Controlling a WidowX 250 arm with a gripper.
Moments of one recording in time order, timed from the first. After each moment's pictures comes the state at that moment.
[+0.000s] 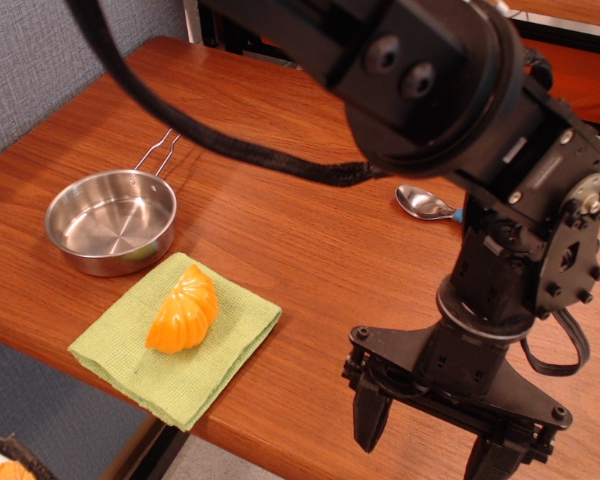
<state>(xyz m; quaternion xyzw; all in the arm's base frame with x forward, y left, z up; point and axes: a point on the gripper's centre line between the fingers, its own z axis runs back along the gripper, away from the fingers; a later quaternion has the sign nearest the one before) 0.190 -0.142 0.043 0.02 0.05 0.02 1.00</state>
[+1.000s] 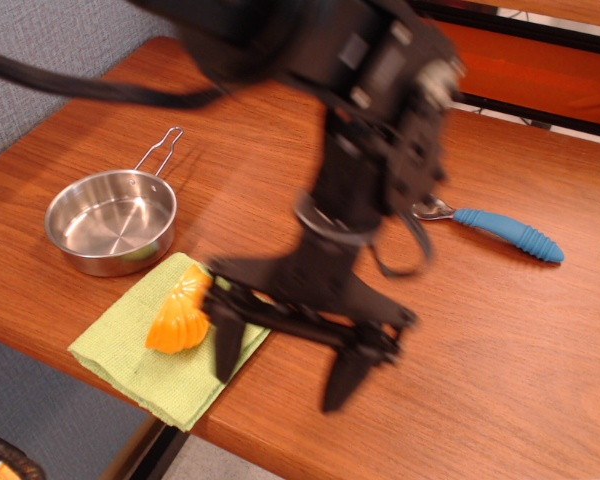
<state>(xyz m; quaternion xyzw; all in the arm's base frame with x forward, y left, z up) 0.179 -0.053 0.076 0.09 0.08 0.17 0.98</state>
